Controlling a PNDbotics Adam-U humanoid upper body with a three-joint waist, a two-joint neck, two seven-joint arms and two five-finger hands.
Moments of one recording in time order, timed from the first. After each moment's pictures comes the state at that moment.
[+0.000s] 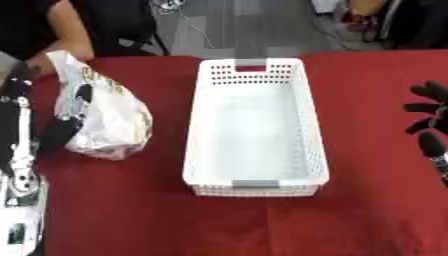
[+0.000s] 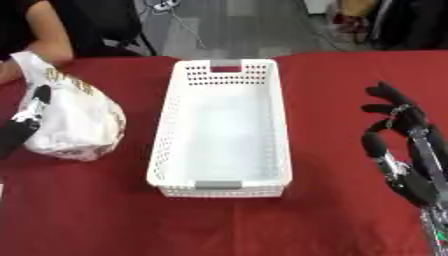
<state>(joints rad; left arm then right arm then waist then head) -0.14 0.22 0.34 -1.82 -0.82 0.15 0.10 -0.20 -0.28 0.00 -1.84 0.39 -0.28 0.21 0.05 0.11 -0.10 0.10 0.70</state>
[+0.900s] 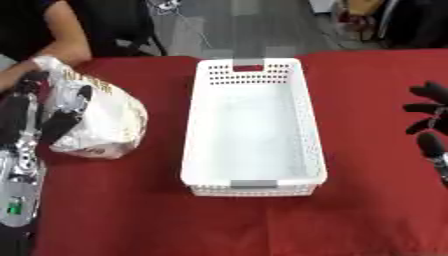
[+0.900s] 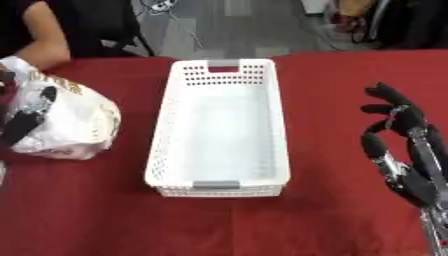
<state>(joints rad) -0.26 0.39 0.33 -1.51 -0.78 0.14 0.09 -0.20 -0.28 0.00 -1.84 0.39 -0.28 0.22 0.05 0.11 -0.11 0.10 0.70</state>
